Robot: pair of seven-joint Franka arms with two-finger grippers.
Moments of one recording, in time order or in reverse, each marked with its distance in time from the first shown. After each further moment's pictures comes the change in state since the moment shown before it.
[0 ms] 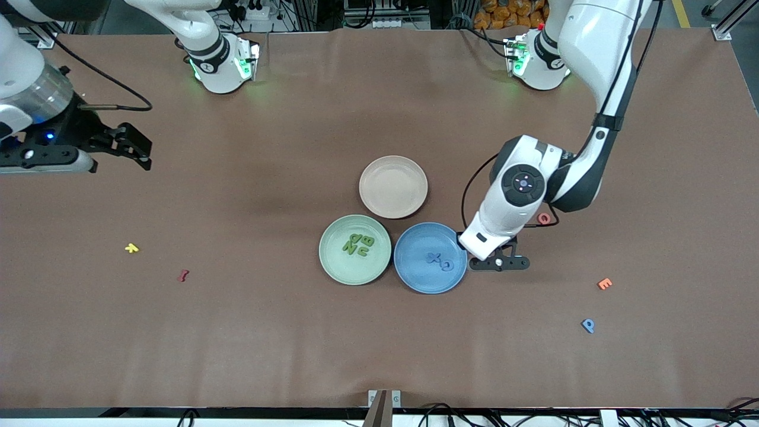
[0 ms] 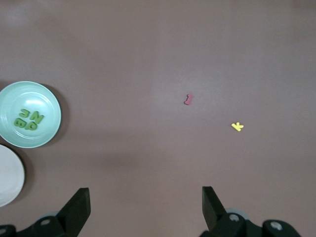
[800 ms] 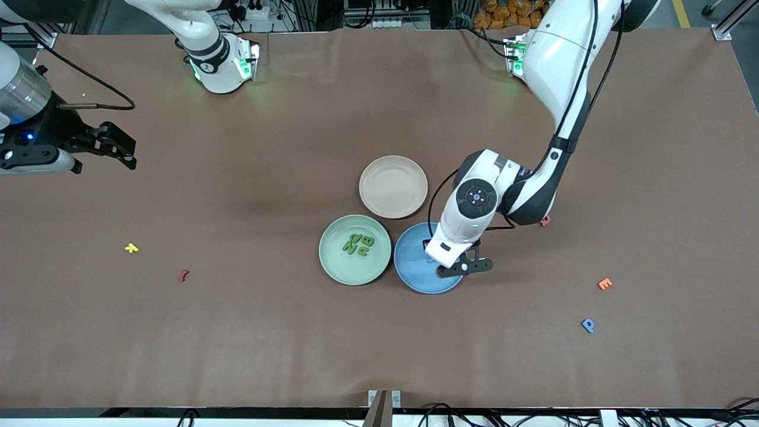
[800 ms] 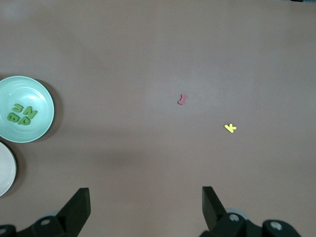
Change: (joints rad) left arm -0.082 0.178 0.009 0.154 -0.030 0.006 -0.168; right arm -0.008 -0.003 -0.025 0.001 0.009 -0.007 -0.054
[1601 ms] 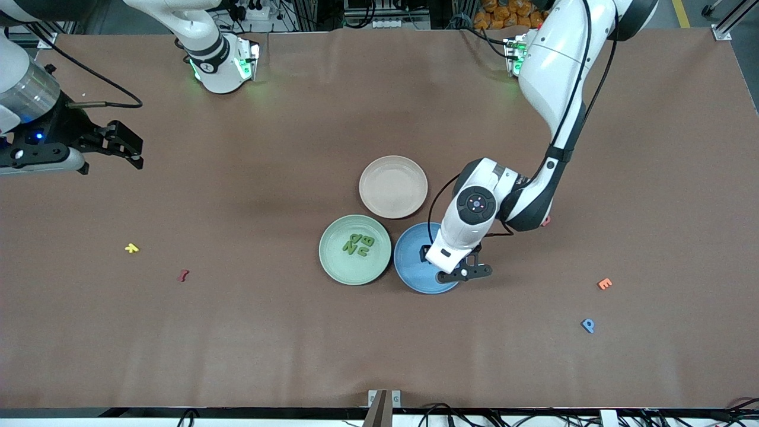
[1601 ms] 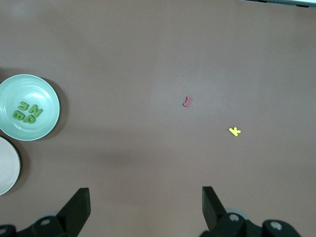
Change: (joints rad) left arm 0.002 0.037 0.005 0.013 0.000 0.051 0.000; right arm 0.053 0.004 -0.033 0.002 0.002 0.006 -0.003
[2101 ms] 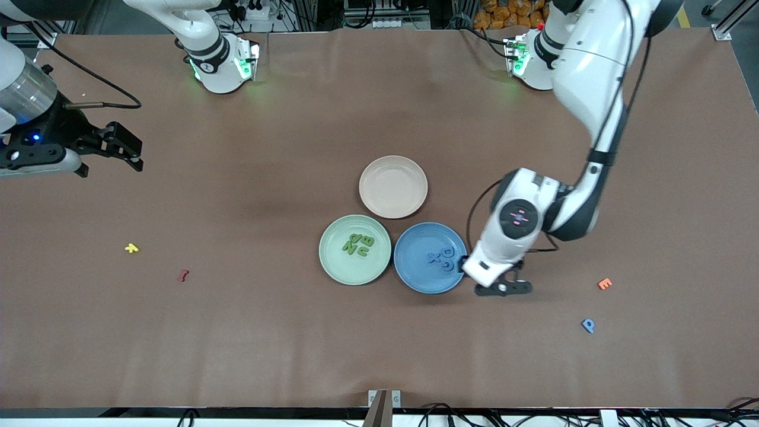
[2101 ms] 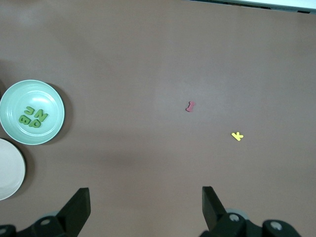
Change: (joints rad) left arm 0.178 -0.046 -0.022 -0.026 0.123 -0.053 0.237; right arm 0.005 0.014 -0.004 0.031 0.010 0.002 0.000
